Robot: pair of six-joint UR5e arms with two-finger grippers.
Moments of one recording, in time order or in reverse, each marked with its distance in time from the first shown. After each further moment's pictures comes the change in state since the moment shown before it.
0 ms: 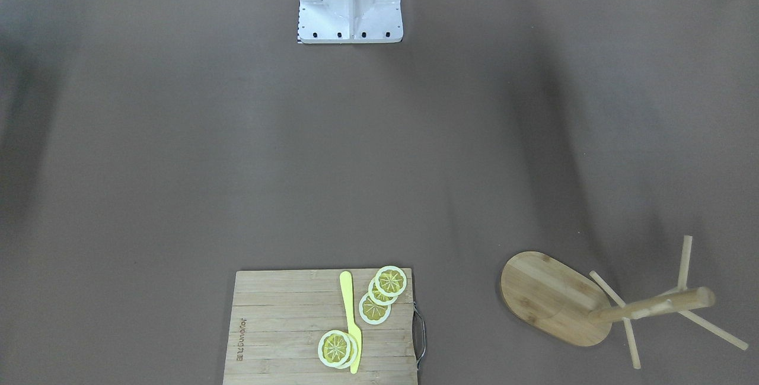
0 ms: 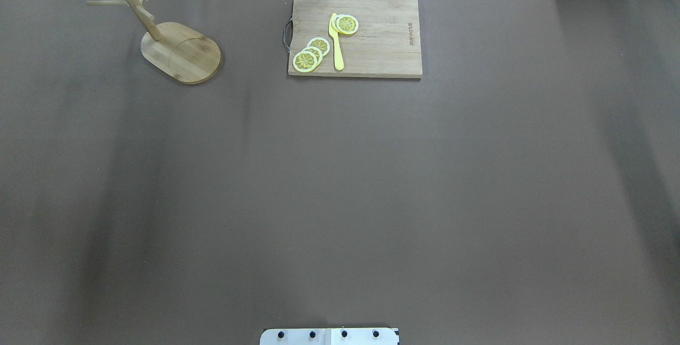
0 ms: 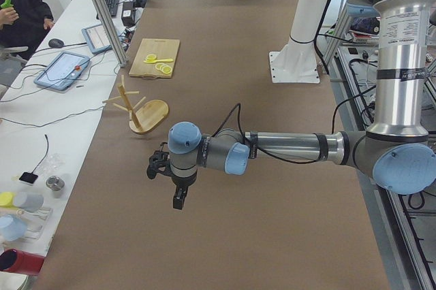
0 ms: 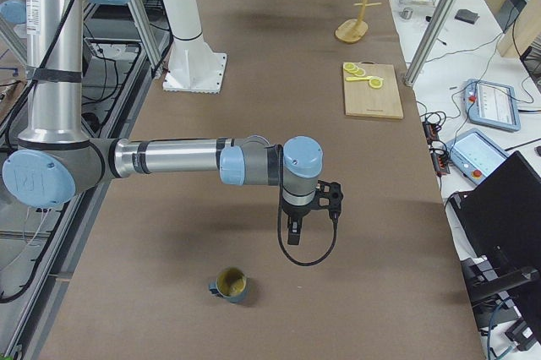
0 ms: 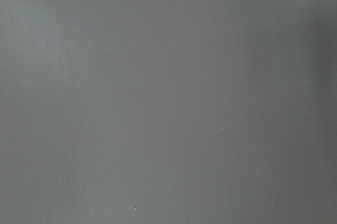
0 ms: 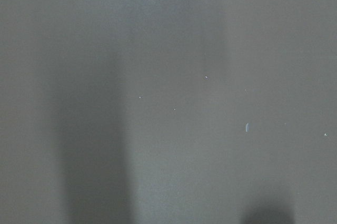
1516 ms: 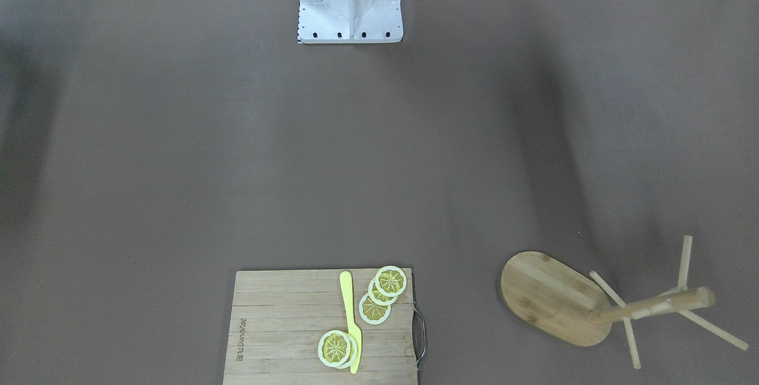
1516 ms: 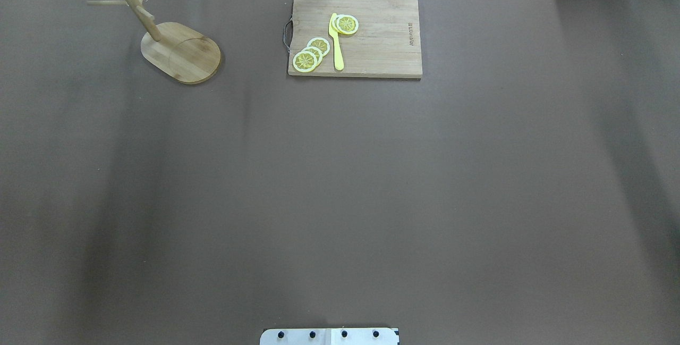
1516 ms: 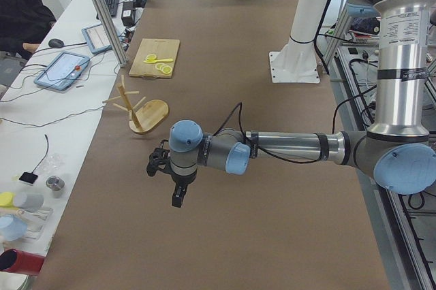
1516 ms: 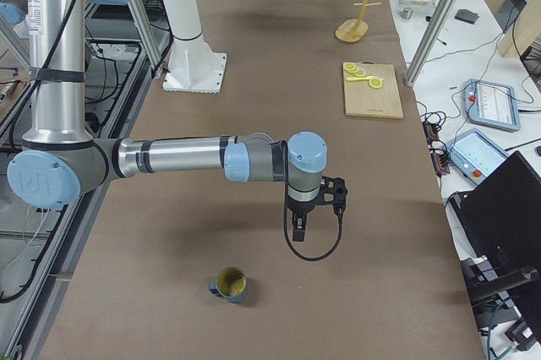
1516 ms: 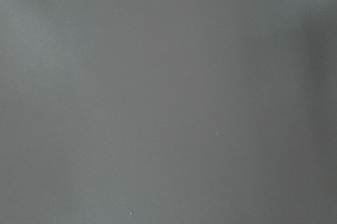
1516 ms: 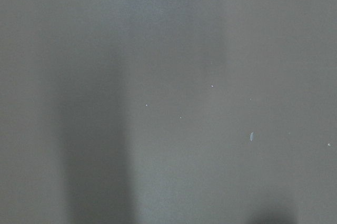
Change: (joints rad) left arm -0.002 0.006 -0.003 -0.036 -0.003 0.000; right arm -0.006 0.019 -0.001 -0.001 0.001 0.001
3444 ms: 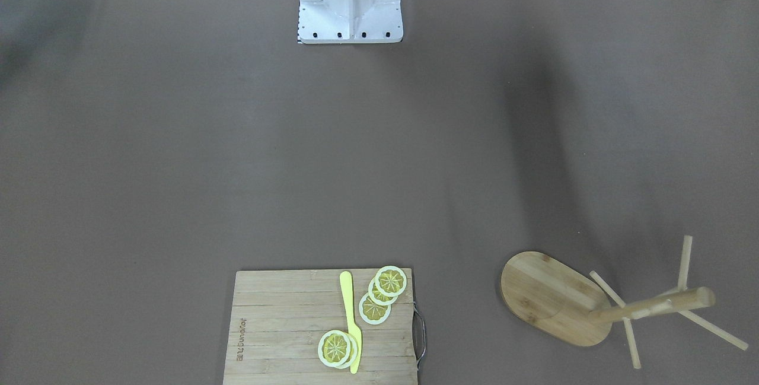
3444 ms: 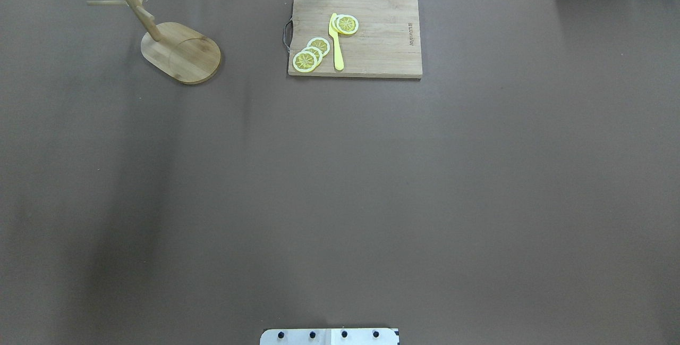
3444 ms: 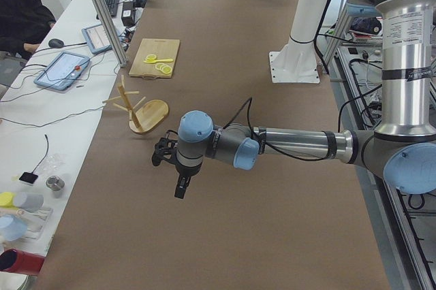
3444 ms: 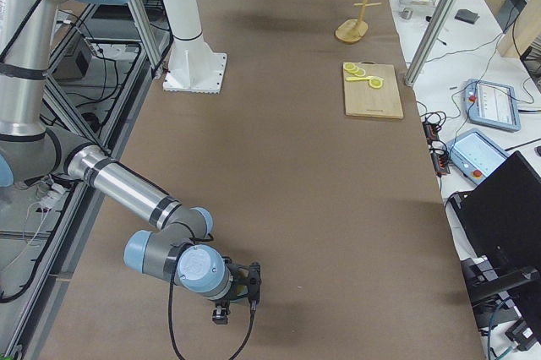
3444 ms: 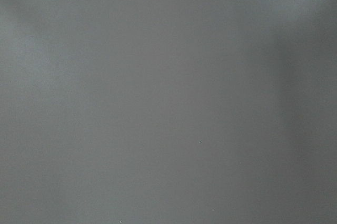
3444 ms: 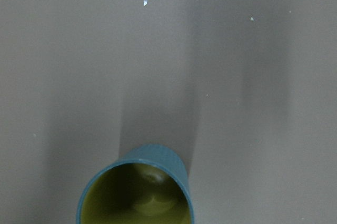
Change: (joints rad) left arm -0.002 0.044 -0.088 -0.031 -0.007 -0.038; right arm 0.232 -0.242 -0.297 0.349 0.082 -0.369
